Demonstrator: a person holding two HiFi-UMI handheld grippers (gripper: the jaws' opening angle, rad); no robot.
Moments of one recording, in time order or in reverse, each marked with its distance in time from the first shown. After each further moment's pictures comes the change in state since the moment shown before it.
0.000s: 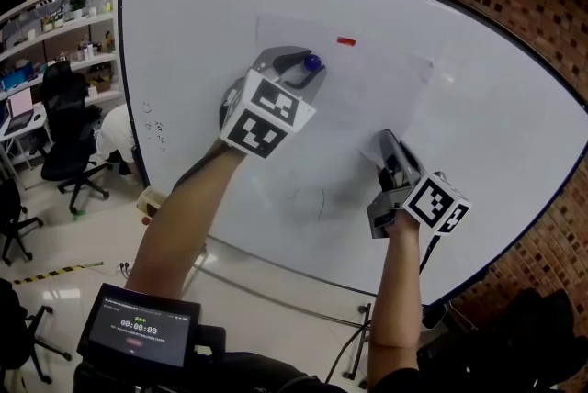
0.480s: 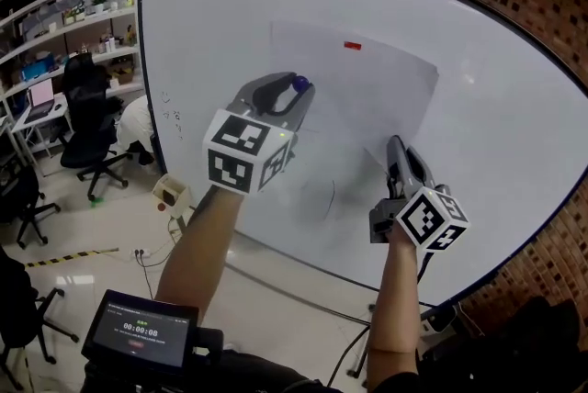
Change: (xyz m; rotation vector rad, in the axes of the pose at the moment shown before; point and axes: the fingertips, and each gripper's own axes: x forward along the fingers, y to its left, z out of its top) left arm -0.069 -0.005 -0.016 -0.341 -0.052 0.095; right arm -0.021 0.015 -0.005 -0.116 -0.055 -0.055
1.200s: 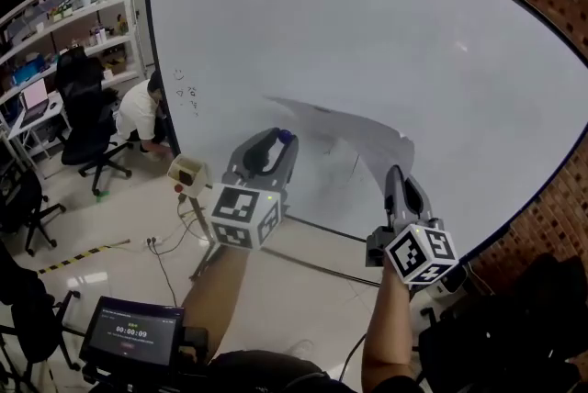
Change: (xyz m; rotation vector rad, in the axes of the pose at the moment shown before) left arm -0.110 -0.004 -0.108 -0.213 0.049 0.058; right arm -0.078 0.049 -0.078 -0.058 0.047 -0.176
